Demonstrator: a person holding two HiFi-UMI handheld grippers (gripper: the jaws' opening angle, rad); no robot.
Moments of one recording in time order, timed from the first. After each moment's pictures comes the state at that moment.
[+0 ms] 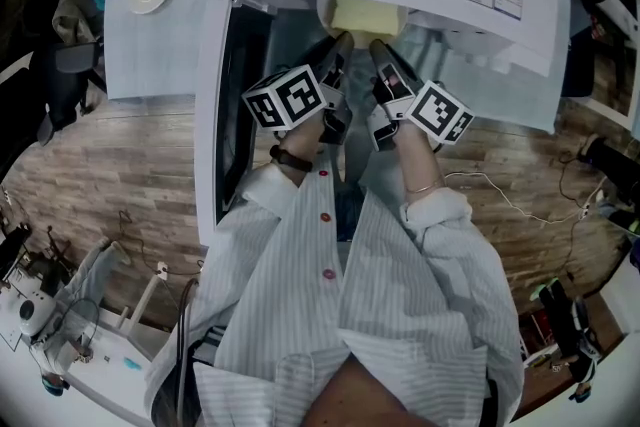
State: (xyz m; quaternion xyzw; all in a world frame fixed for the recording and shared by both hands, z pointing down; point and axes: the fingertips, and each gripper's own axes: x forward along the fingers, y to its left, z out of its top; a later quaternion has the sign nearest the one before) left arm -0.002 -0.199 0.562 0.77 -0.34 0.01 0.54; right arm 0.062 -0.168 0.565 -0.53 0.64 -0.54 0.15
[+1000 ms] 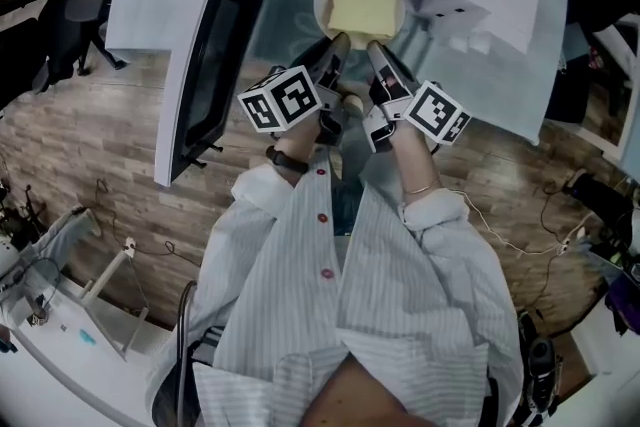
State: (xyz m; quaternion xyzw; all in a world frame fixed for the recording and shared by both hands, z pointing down) left arm 0.006 -0.137 0.533 0.75 -0.39 -0.04 0.53; right arm 0.074 -0.117 0.539 -0.48 0.68 -0.54 0.13
